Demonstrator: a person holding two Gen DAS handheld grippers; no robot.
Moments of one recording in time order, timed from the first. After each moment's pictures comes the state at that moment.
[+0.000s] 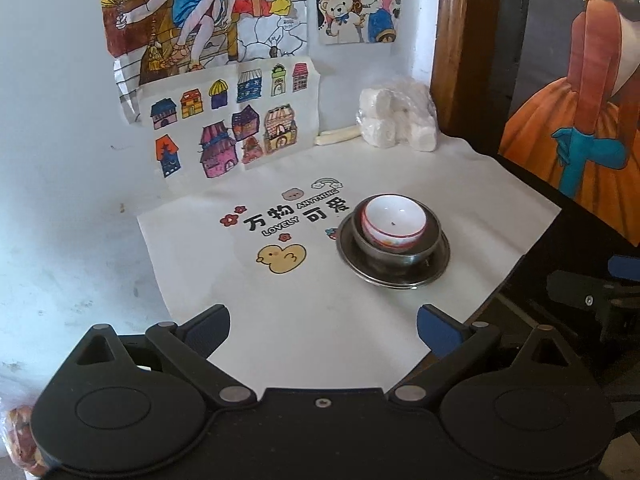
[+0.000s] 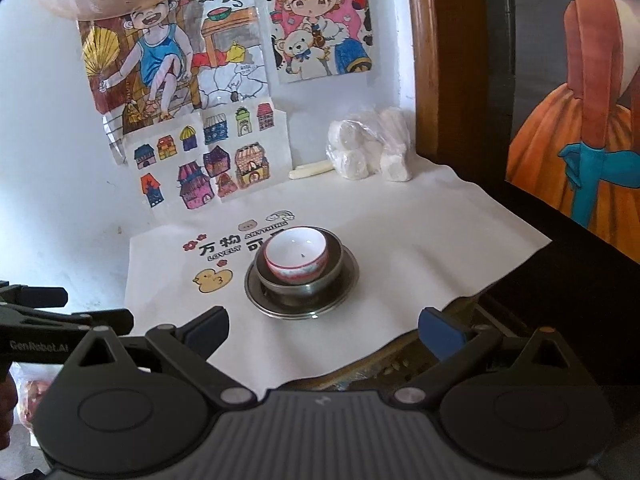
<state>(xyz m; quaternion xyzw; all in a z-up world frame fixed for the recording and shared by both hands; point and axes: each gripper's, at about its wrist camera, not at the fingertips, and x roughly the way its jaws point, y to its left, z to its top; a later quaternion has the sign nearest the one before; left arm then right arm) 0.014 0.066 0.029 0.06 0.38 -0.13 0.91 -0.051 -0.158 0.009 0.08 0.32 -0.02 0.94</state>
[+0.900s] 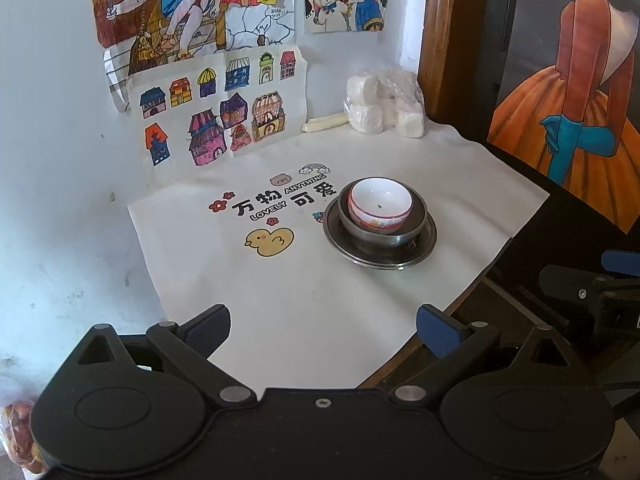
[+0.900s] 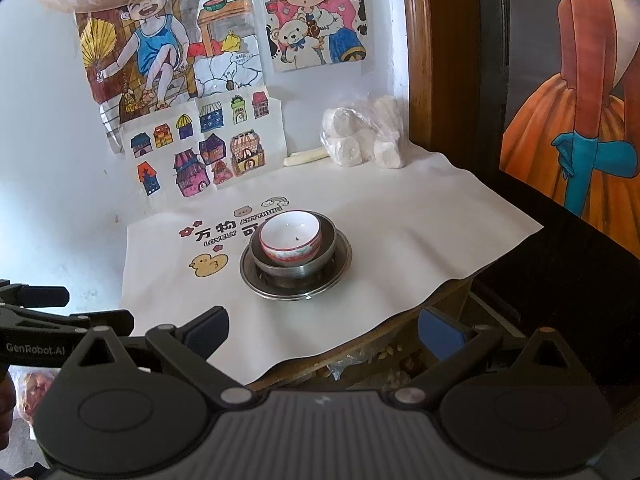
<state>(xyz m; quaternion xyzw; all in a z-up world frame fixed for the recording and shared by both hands) 0.000 0.063 0.025 0.06 0.40 -0.14 0.90 -0.059 -0.162 0.007 0.08 0.34 -0.02 0.94</state>
